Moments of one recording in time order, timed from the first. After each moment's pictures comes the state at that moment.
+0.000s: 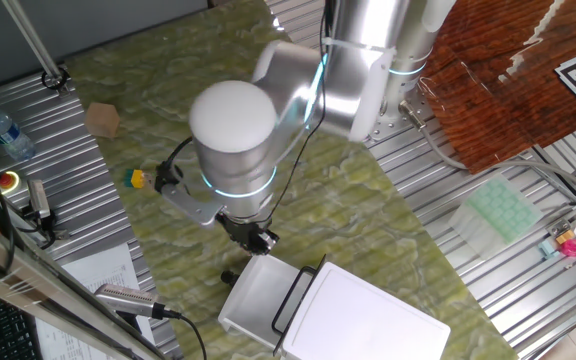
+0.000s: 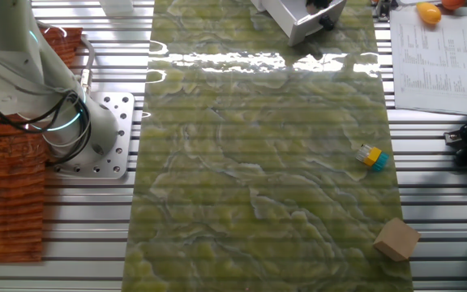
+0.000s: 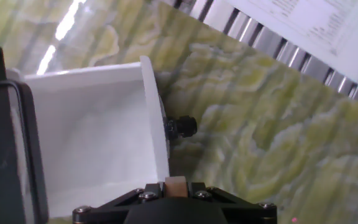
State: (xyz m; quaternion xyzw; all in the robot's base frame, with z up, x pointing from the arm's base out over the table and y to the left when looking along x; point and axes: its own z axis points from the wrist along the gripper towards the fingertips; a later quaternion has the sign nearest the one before) arm 0.534 0.259 0.143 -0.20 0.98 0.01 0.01
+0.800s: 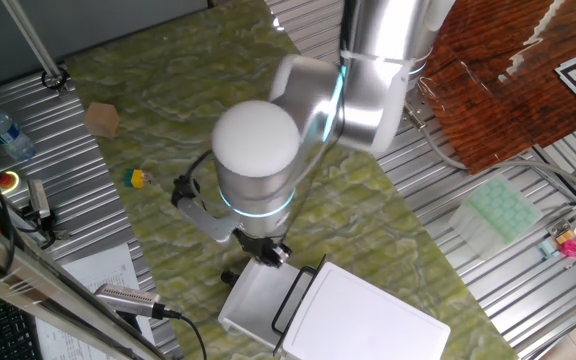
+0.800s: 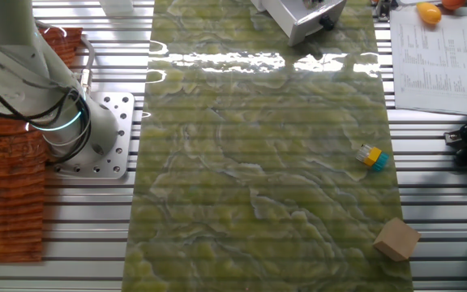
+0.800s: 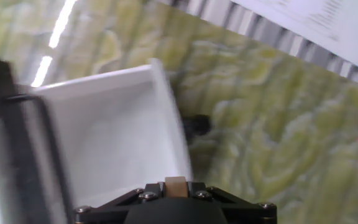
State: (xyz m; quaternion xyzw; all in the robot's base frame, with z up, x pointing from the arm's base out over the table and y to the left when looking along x) arm 0.524 0.293 0.139 -0.21 0.98 0.00 0.00
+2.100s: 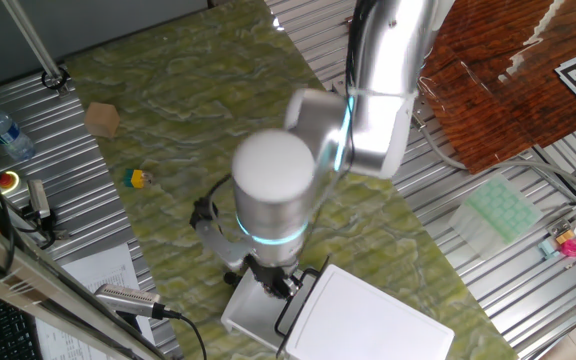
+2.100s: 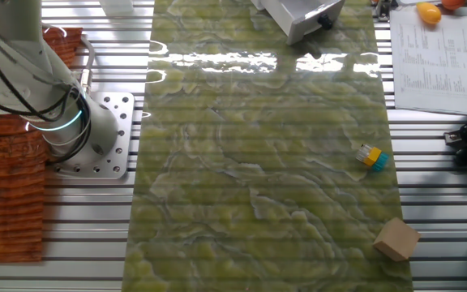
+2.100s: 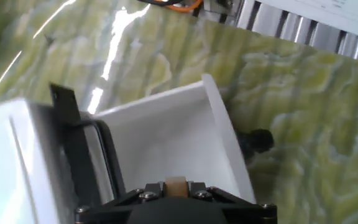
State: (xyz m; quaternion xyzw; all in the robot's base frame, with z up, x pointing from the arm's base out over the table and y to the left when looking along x) arm 0.530 0.341 0.097 -0.16 0.99 0.02 0.03
